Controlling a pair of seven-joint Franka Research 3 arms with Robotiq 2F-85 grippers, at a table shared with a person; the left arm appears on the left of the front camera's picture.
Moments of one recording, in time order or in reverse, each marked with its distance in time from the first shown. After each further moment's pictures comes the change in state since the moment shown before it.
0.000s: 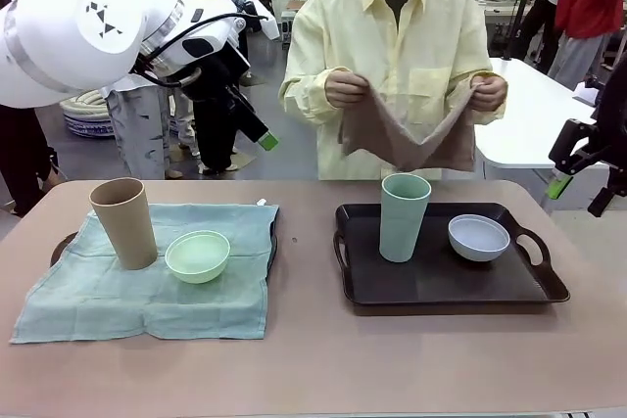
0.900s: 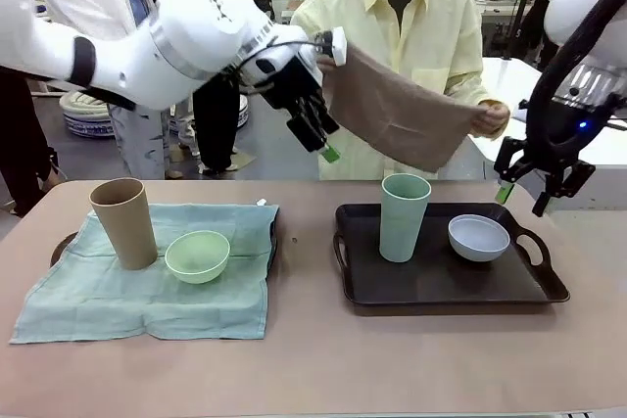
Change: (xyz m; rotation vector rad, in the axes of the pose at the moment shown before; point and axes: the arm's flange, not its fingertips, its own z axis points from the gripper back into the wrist) left arm 0.073 0.033 -0.123 -0.352 -0.090 -0.410; right arm 0.093 0.029 -0.057 -0.065 0.076 0.020
